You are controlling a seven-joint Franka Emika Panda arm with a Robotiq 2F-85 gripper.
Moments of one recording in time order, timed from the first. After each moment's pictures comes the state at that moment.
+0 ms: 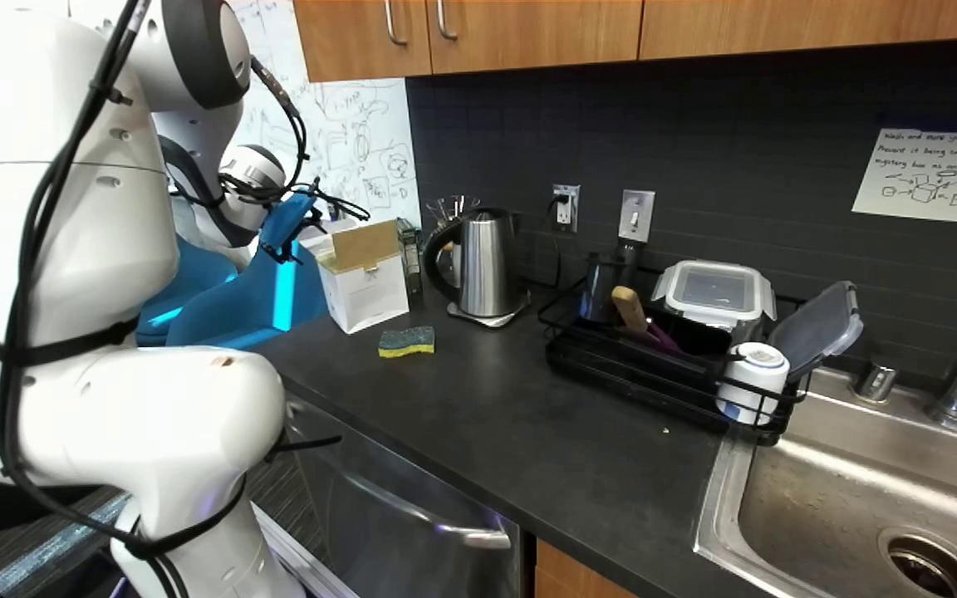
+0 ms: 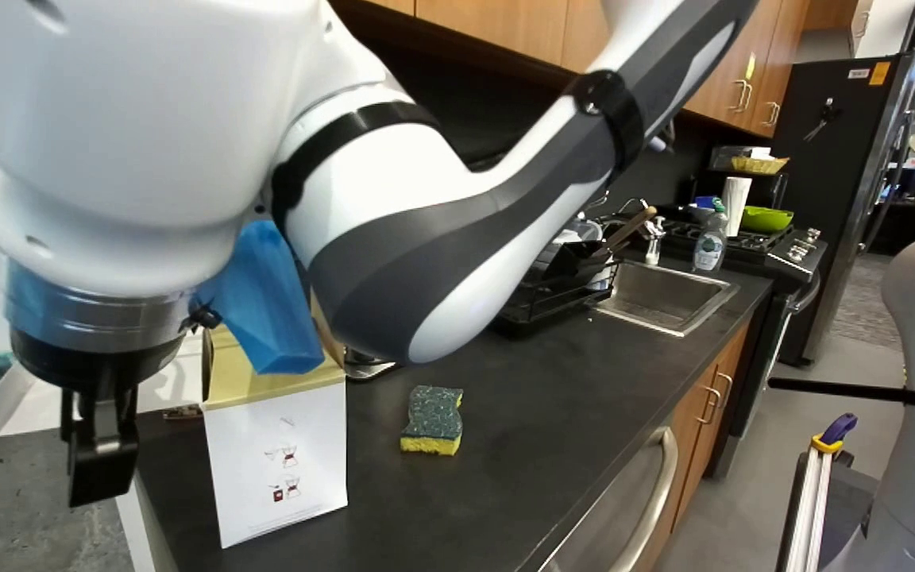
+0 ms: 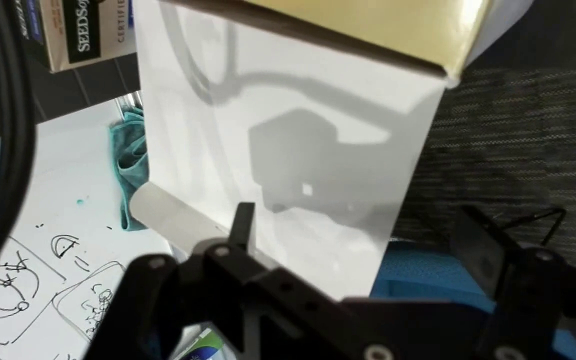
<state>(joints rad) 0.58 0.30 0.22 -1.96 -1.08 2.62 0.24</state>
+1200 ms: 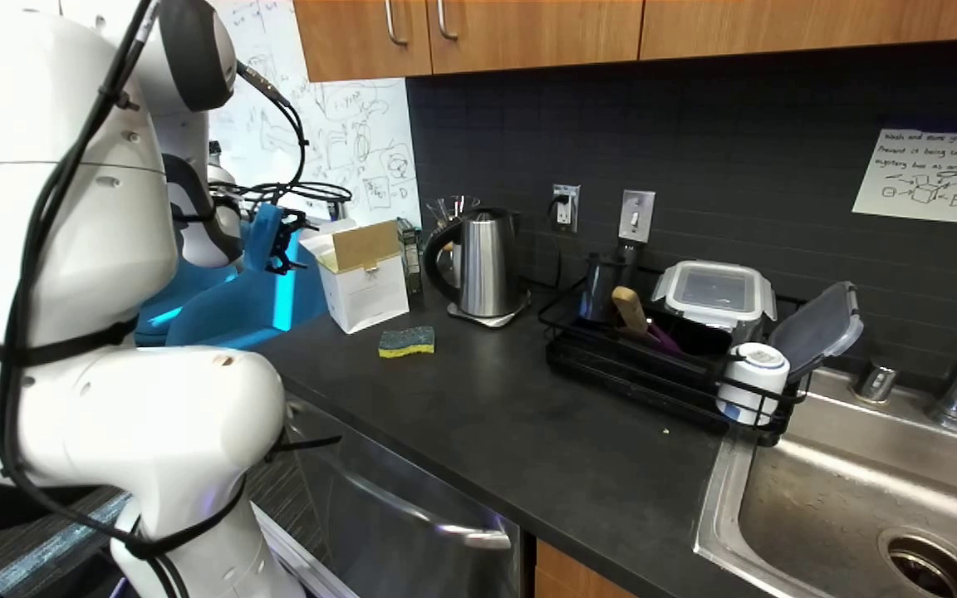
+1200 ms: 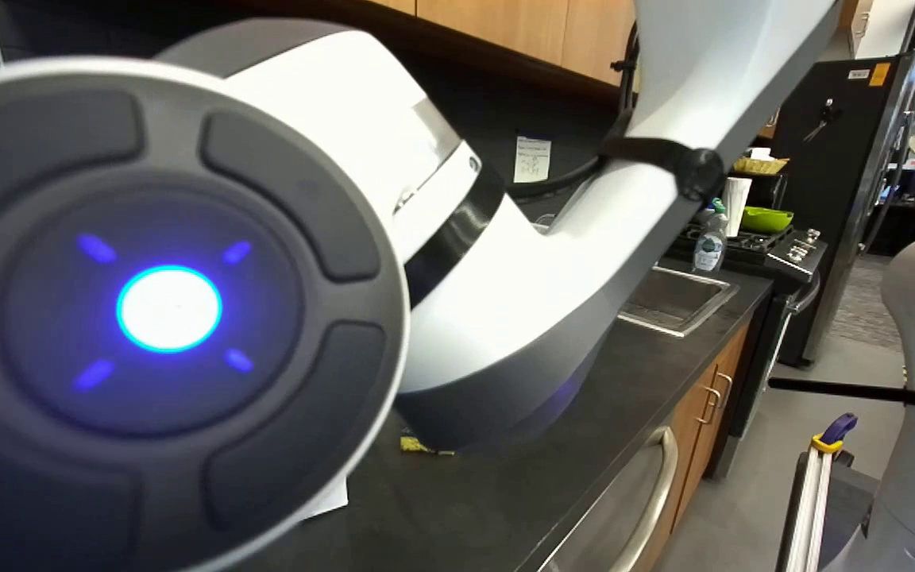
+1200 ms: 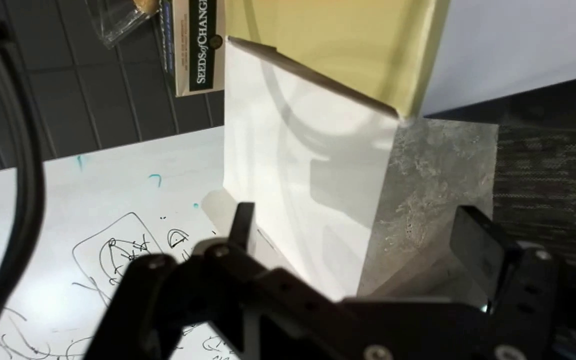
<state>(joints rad) 0.59 0.30 0.37 -2.02 -1.57 2.22 0.69</state>
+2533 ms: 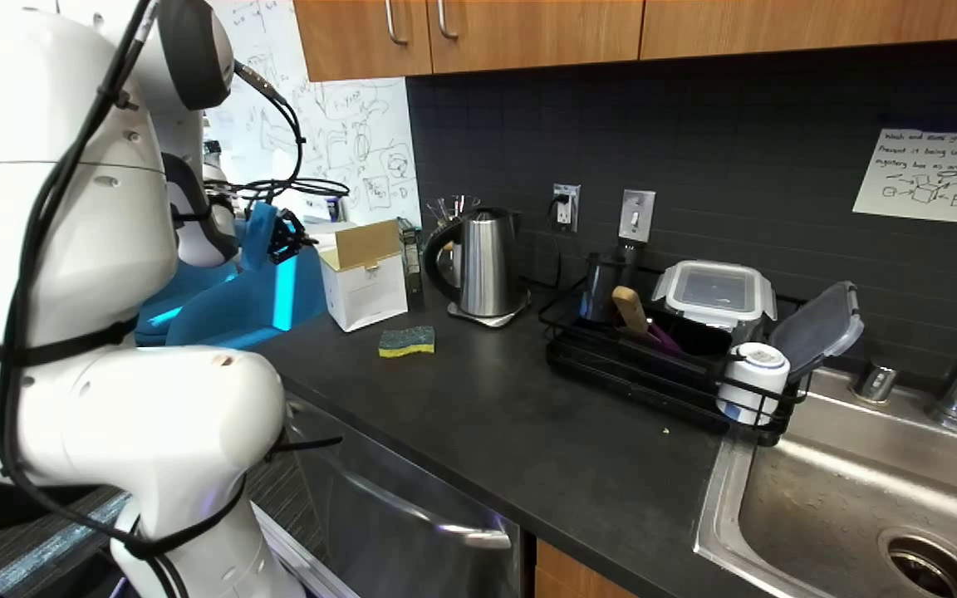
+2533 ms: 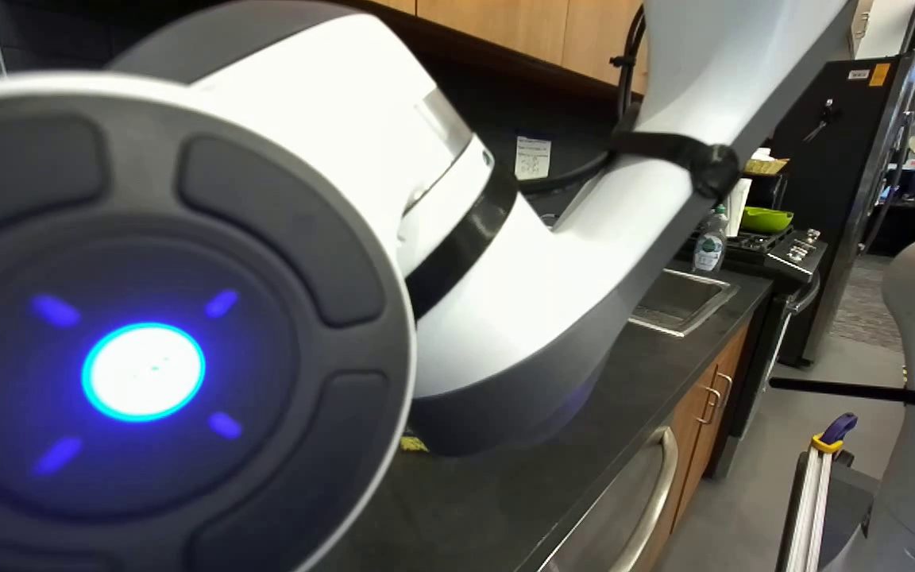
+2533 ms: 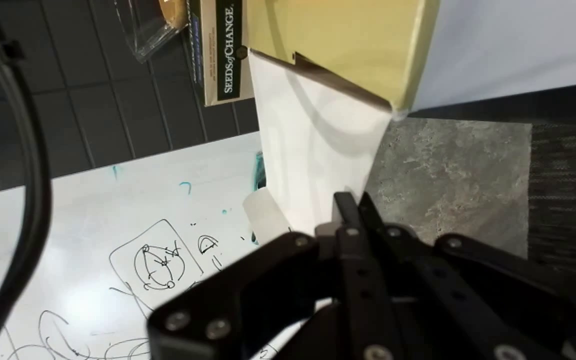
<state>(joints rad) 0.58 0.29 0.40 -2.03 -1.60 2.15 0.75</state>
